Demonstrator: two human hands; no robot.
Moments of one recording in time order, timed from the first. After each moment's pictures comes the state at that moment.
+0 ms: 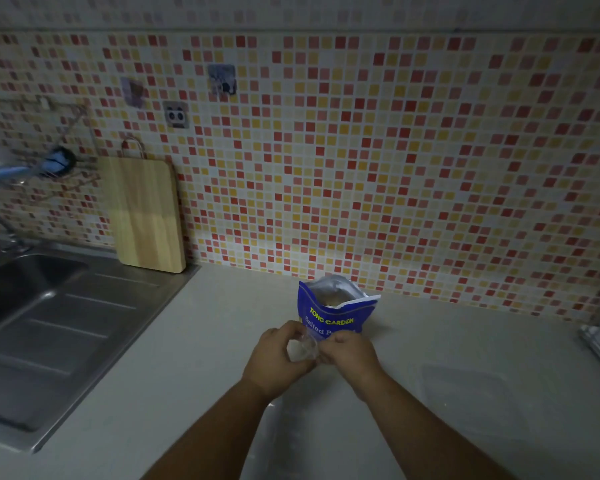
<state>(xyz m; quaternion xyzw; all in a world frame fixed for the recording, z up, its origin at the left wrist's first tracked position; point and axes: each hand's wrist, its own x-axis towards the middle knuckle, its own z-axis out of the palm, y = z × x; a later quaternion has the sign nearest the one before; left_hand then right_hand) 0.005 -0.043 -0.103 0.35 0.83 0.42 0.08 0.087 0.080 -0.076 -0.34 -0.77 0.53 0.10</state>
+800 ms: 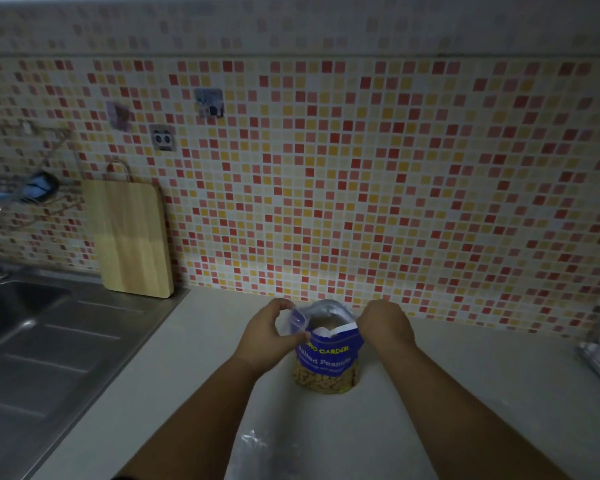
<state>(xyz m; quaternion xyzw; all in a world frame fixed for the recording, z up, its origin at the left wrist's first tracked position) -0.039 -0.015 -0.044 0.33 0.80 0.49 0.10 0.055 0.159 -0.016 -0.46 -0.87 0.19 0.04</state>
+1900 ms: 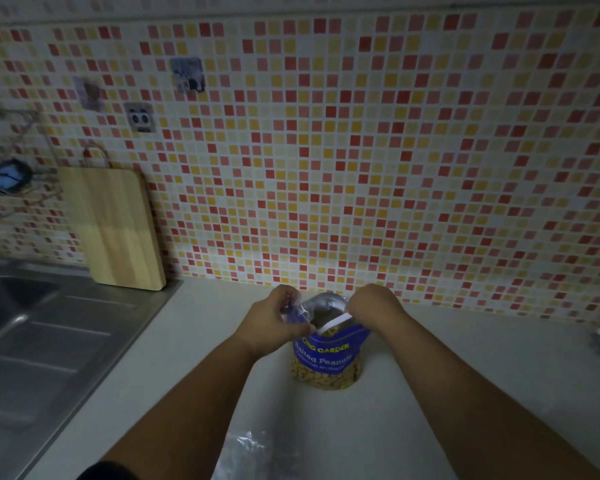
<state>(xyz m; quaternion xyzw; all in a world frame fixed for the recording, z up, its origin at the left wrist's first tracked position) -0.069 0.010 -0.048 0.35 0.79 0.46 0.17 0.013 0.189 -0.020 -0.36 -0.92 0.14 -0.10</state>
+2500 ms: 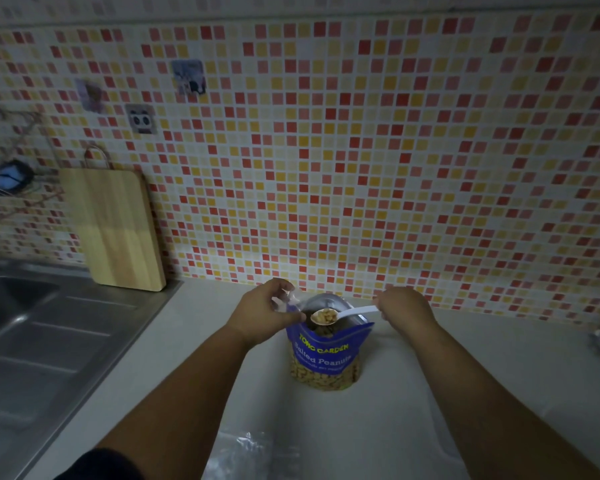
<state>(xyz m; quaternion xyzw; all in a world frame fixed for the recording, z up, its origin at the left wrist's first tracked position) -0.081 0.009 -0.035 0.35 0.82 0.43 0.11 0.044 0.212 -0.015 -0.44 -0.88 0.17 -0.04</state>
